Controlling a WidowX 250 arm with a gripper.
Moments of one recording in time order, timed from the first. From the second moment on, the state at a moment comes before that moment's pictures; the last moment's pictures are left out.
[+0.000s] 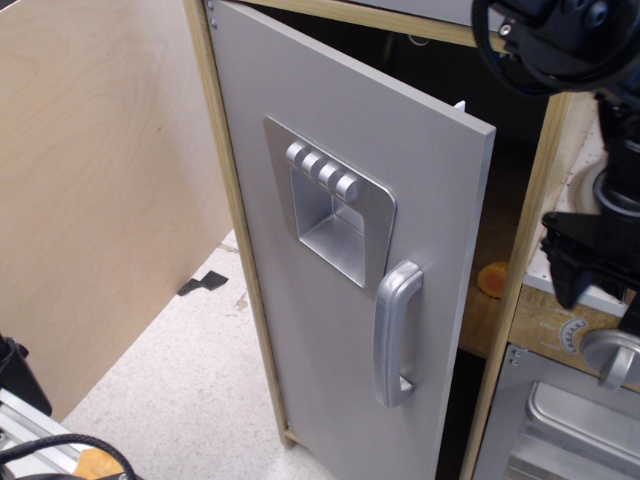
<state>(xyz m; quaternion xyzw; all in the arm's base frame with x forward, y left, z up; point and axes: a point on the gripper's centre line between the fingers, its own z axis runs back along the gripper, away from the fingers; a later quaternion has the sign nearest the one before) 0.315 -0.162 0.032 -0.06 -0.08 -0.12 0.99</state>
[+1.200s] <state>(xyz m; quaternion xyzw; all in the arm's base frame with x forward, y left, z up) 0.256 -0.103 0.064 -0.02 -0.03 -0.06 1.00</state>
